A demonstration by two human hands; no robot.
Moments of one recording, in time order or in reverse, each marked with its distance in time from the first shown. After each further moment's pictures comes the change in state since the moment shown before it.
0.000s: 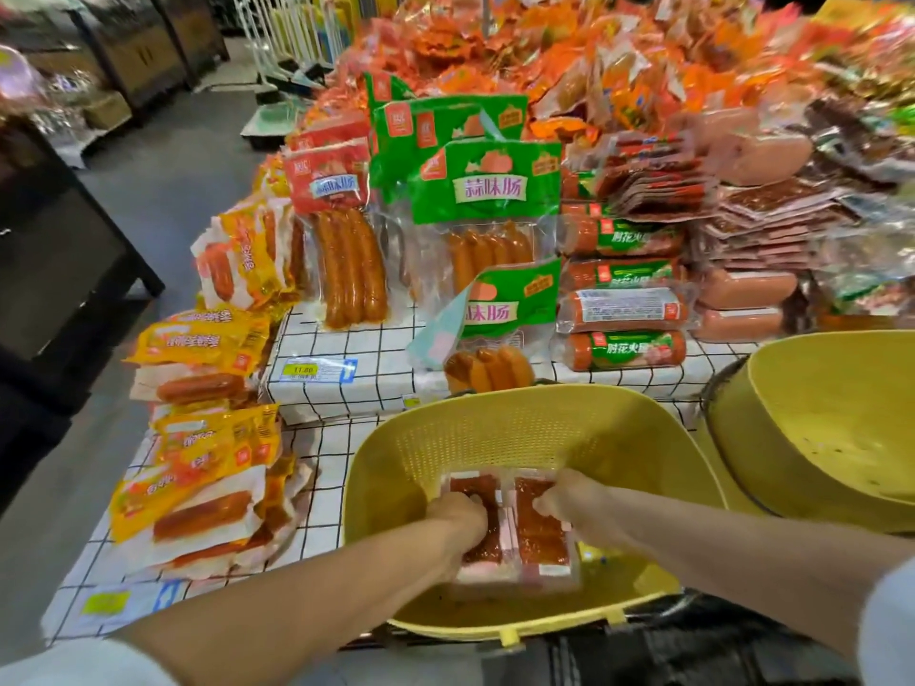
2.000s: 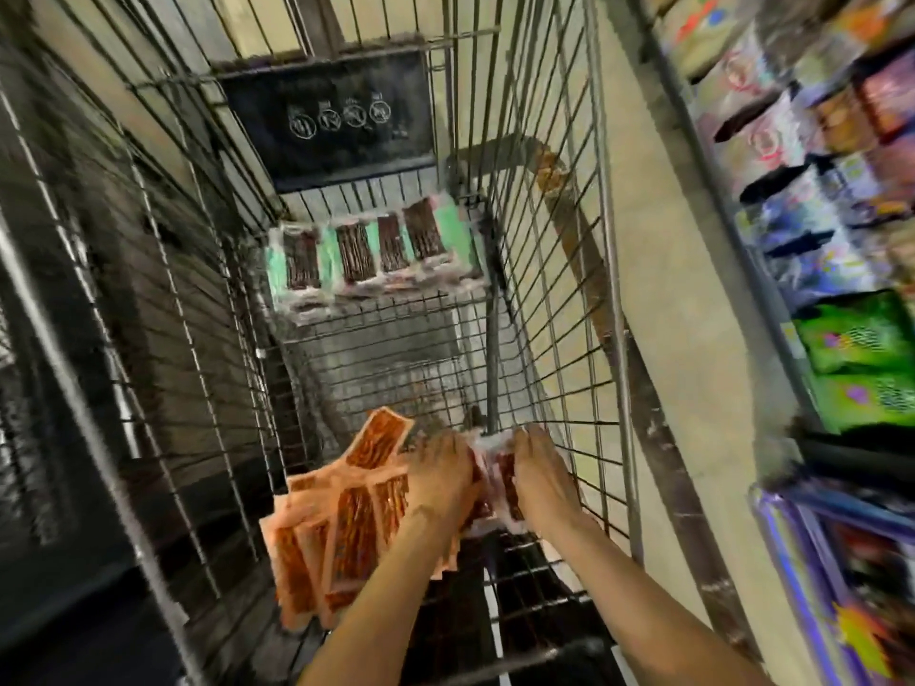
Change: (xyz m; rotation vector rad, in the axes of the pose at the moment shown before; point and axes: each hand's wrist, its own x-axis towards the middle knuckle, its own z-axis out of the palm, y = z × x) left_hand -0.046 -0.079 0.708 2.071 -0.873 1.635; right_hand 0.006 0.673 -0.042 0.623 0.912 0.845
